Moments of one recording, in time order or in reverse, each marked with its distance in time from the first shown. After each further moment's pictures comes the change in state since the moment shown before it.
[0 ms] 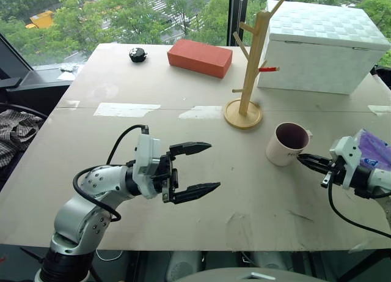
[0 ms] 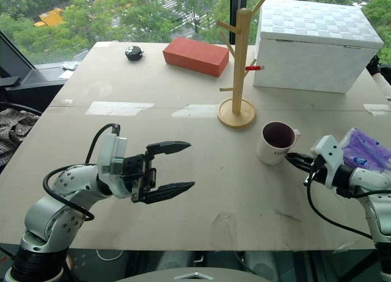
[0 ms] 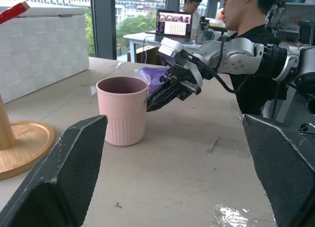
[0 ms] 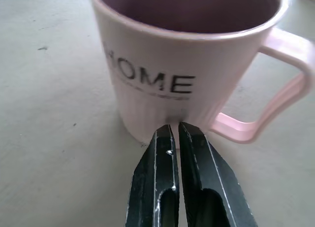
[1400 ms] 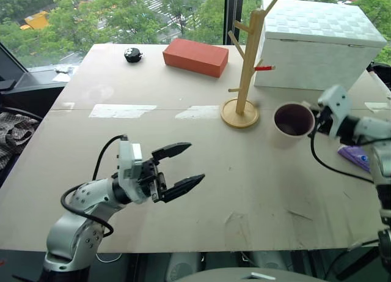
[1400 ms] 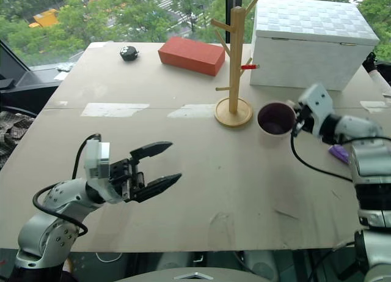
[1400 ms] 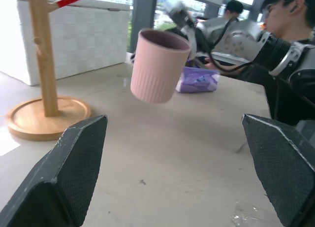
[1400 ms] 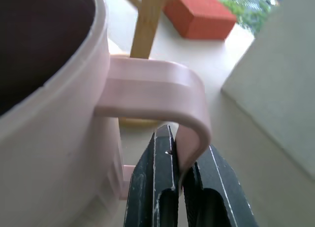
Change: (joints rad) left arm 0.171 -0.094 0.128 0.037 0.018 -0.101 0.076; right arm -0.599 0.017 0.183 0.189 -0.135 0.003 -0.001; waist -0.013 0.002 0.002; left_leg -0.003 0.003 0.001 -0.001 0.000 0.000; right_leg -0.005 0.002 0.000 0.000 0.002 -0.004
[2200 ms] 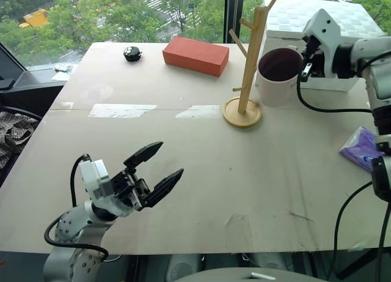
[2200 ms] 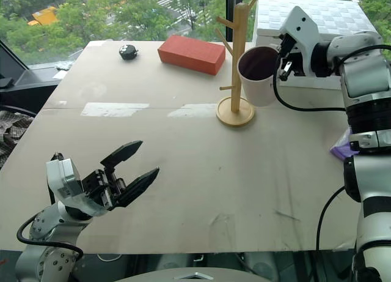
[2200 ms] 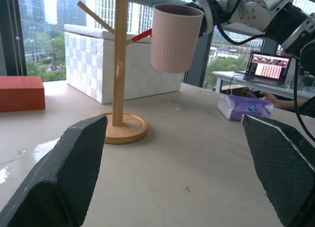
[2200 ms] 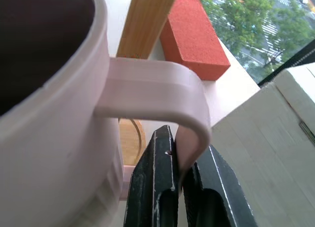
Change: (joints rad) left arm 0.162 -0.118 0.079 0.011 -0.013 -0.213 0.005; right arm -0.598 0.037 0.230 0.440 -0.174 0.110 0.180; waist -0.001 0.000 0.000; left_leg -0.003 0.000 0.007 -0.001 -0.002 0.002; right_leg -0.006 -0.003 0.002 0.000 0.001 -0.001
